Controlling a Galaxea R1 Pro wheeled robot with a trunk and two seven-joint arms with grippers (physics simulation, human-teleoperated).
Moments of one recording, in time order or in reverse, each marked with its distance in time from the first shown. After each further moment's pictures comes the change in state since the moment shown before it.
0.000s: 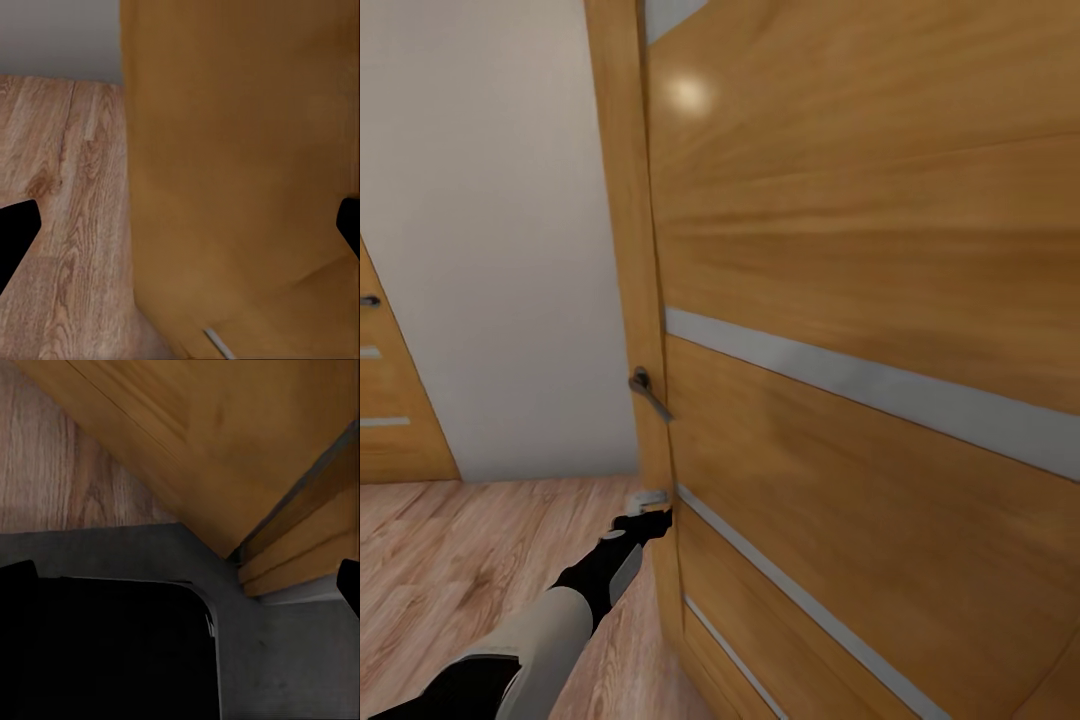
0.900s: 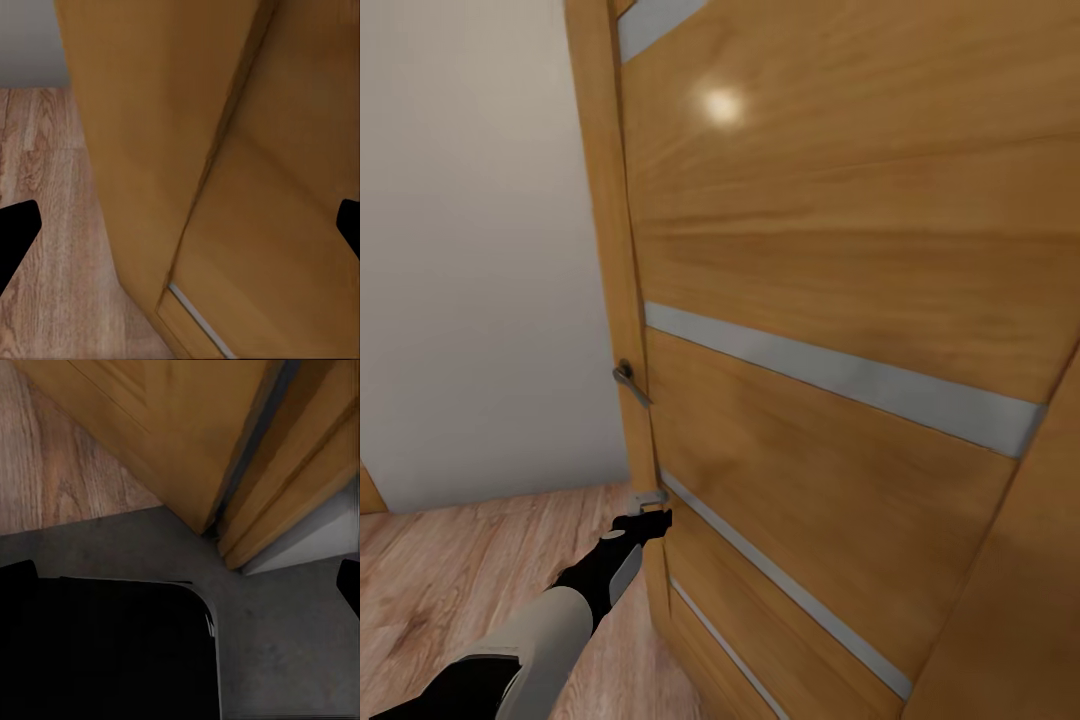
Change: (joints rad) left arm 0.000 0.000 0.001 0.000 -0.001 0.000 0.001; right arm 0.000 0.000 0.000 0.000 0.000 0.000 0.000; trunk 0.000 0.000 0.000
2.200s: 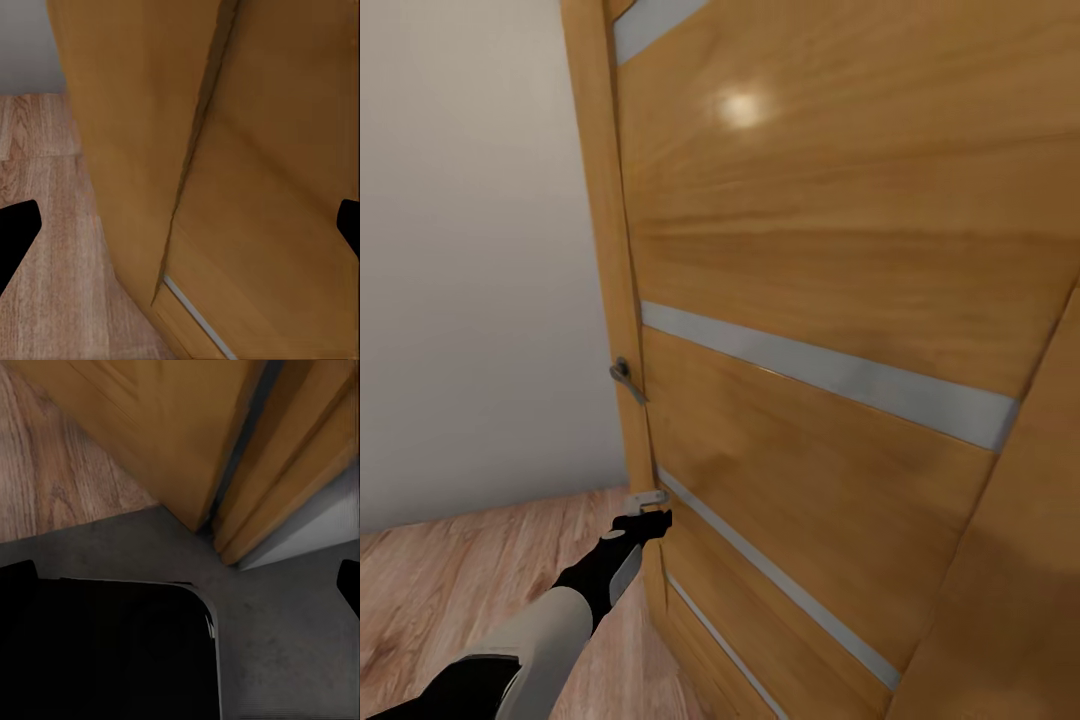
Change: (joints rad) left arm 0.000 0.000 -0.001 0.000 0.000 0.000 0.000; right arm 0.000 0.000 0.000 0.000 0.000 -0.003 0.000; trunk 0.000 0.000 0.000
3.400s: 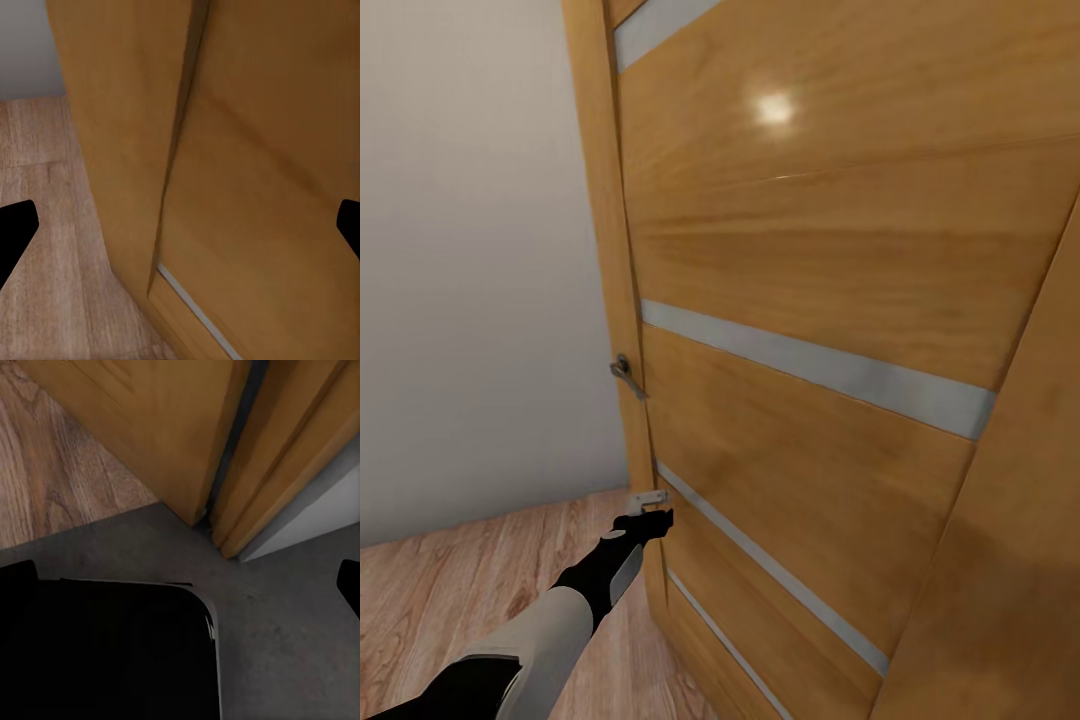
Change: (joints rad) left arm 0.000 -0.001 -0.007 -0.001 0.009 0.000 -0.006; right arm 0.000 0.000 0.000 0.000 0.000 -0.002 0.000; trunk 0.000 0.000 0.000
